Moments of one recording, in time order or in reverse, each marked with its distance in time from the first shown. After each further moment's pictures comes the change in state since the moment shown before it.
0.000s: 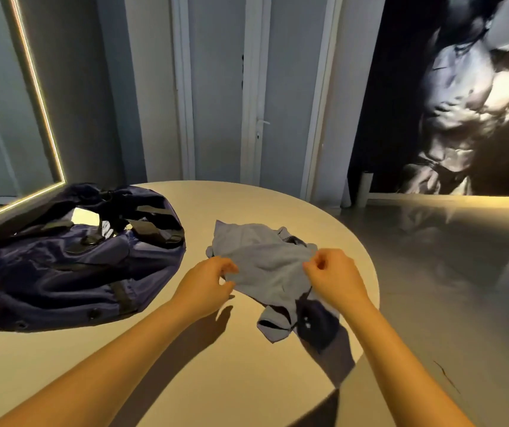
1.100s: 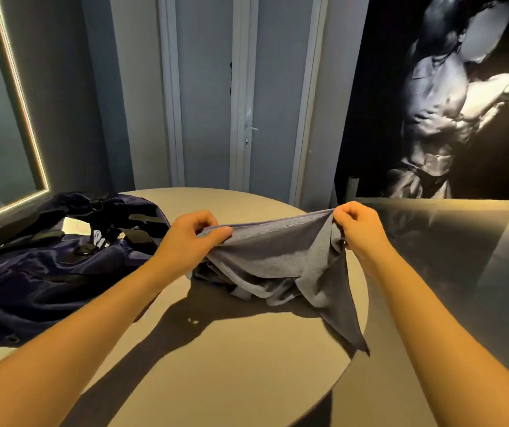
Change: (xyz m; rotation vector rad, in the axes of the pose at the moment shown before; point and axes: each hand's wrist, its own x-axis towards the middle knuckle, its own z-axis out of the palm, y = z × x) left_hand 0.023 0.040 -0.082 -0.391 0.156 0.175; right_hand 0.046 -0.025 -0.077 0.438 0.162 0.095
